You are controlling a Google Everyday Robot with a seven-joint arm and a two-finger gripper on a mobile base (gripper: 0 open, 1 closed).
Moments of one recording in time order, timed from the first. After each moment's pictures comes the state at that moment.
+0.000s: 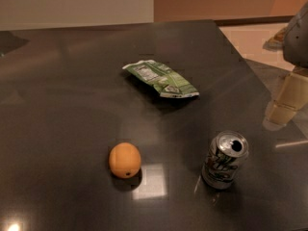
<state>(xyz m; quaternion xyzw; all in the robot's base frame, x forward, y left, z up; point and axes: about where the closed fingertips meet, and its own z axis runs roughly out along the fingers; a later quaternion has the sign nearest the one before) 0.438 -0.217 0.976 -0.60 0.78 -0.03 0.16</state>
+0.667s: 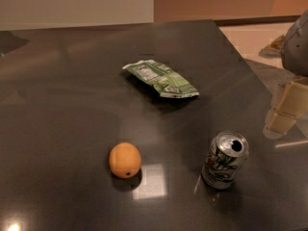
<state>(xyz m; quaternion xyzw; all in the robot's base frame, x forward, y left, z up) 0.429 -0.210 0.967 -0.62 0.77 -0.01 0.16</state>
